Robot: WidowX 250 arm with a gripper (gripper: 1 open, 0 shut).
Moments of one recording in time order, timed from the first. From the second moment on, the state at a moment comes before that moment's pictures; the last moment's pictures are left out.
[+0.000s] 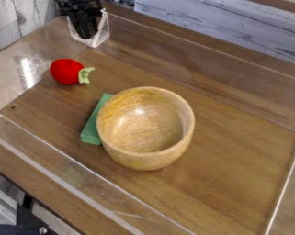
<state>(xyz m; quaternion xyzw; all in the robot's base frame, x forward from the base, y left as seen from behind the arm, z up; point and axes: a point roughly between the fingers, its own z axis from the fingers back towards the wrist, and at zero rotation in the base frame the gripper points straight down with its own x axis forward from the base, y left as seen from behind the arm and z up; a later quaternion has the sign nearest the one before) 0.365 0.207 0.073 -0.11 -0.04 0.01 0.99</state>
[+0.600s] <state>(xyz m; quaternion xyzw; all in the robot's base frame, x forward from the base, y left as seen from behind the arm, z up) 0.364 0.181 0.067 -0.14 -0.02 0.00 0.99</state>
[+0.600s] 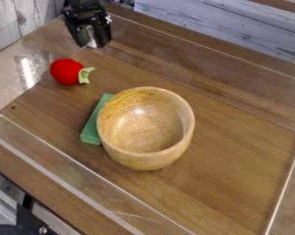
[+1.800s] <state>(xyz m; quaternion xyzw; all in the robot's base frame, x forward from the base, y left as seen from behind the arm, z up) 0.368 0.132 0.096 -0.16 -0.03 -0.04 0.99</state>
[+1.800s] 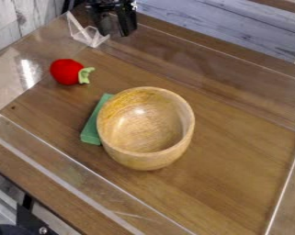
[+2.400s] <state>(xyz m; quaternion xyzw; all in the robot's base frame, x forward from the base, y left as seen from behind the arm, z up) 0.366 0.096 0.111 -0.14 0.00 0.01 0.99</state>
